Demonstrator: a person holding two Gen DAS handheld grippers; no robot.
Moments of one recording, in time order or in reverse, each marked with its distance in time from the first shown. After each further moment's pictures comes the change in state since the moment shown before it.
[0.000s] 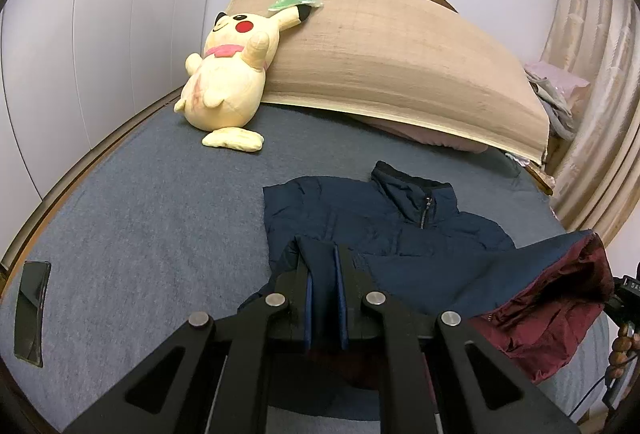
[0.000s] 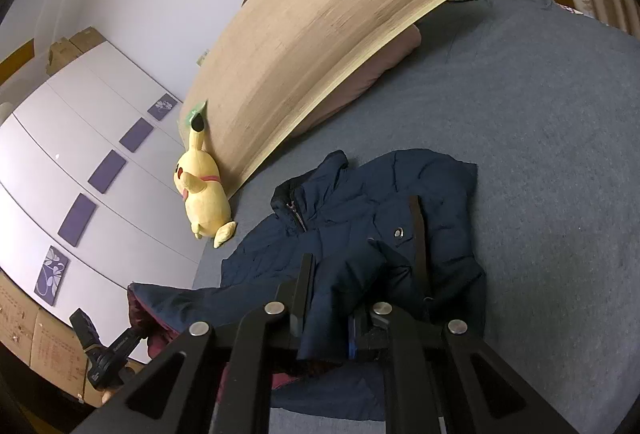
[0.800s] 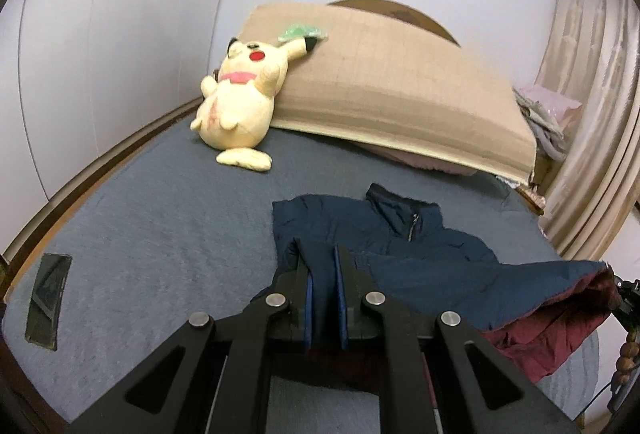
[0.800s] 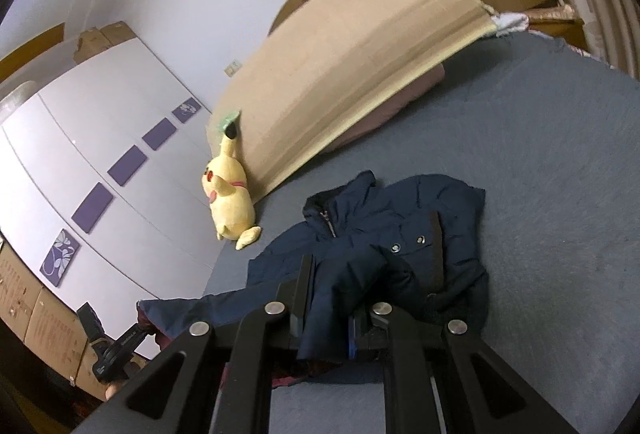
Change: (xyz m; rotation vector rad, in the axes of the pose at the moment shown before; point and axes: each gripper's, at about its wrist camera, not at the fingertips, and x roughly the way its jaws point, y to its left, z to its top) left arm -0.071 0.005 -0.010 -0.037 -0.104 -0.010; right arm -0.075 0.048 -0.020 -0.098 -0.087 0.033
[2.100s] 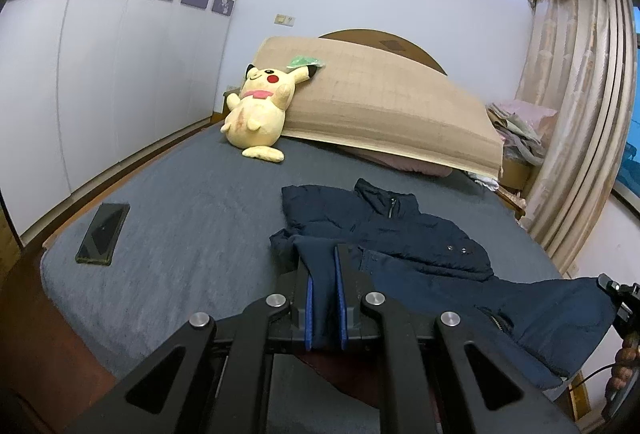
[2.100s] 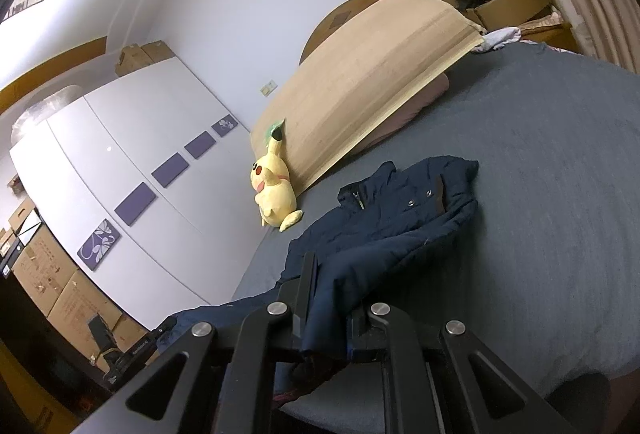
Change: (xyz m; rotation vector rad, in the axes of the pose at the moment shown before) left arm -0.152 0.010 -0.108 -0.003 -0.094 -0.007; right arm -0.149 0.010 -0.126 0.002 -0.091 0.107
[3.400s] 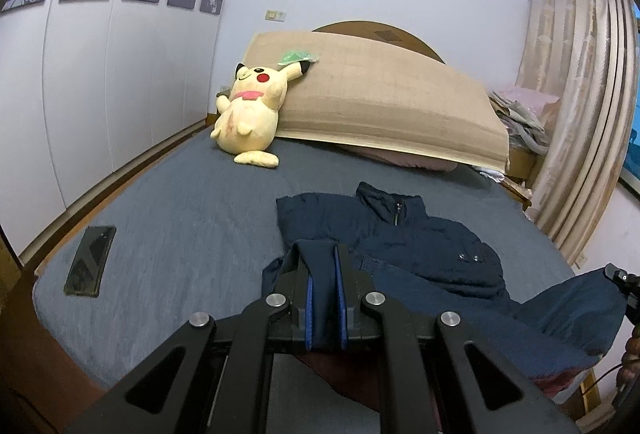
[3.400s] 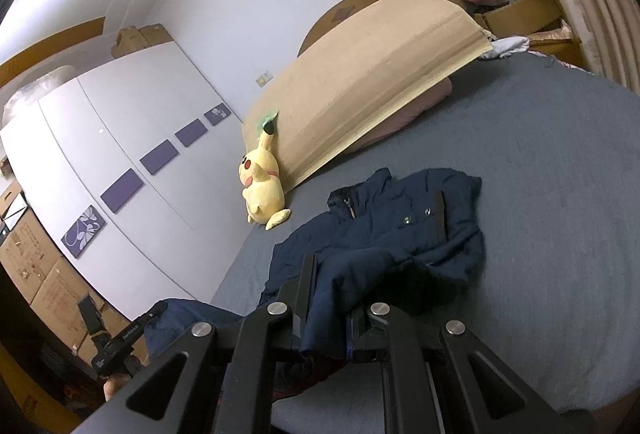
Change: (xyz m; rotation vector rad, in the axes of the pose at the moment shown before) left arm 0.046 -0.009 0.028 0.055 0.016 0.010; right arm 0.040 0.003 0.028 -0.063 0.028 -0.042
